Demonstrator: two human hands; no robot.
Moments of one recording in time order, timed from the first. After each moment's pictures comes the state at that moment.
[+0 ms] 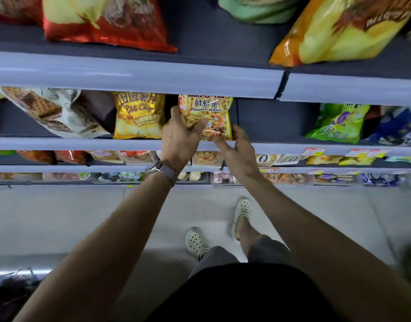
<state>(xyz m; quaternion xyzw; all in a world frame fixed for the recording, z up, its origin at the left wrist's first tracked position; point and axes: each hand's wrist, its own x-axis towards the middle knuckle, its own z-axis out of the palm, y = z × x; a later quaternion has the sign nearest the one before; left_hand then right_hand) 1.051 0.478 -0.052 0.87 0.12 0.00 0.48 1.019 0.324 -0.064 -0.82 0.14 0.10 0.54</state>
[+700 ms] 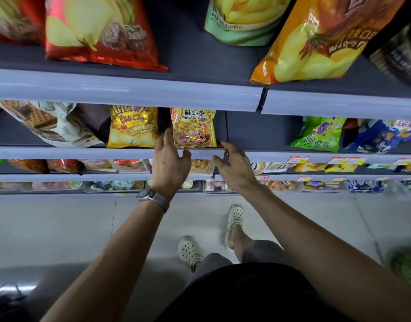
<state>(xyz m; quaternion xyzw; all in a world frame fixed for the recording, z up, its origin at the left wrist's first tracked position) 1.017 0.477 -0.052 0.91 0.12 -0.04 0.39 1.012 0.300 -0.050 -0.92 0.10 0.17 0.35</state>
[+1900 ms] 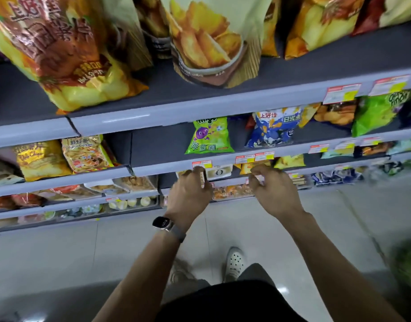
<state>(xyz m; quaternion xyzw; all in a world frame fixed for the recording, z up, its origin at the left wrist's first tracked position) 0.944 0.100 0.013 0.96 0.01 -0.15 0.22 0.922 -0.111 -0.015 -0.95 0.13 0.06 0.29</state>
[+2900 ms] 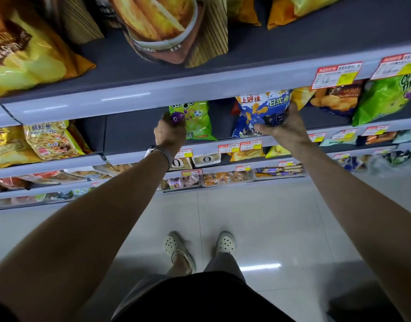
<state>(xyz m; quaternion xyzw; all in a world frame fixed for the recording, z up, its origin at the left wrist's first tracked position) 1.088 0.054 -0.056 0.90 0.21 -0.05 0.38 1.063 -0.242 -0.072 -0.82 0.17 0.04 0.55</state>
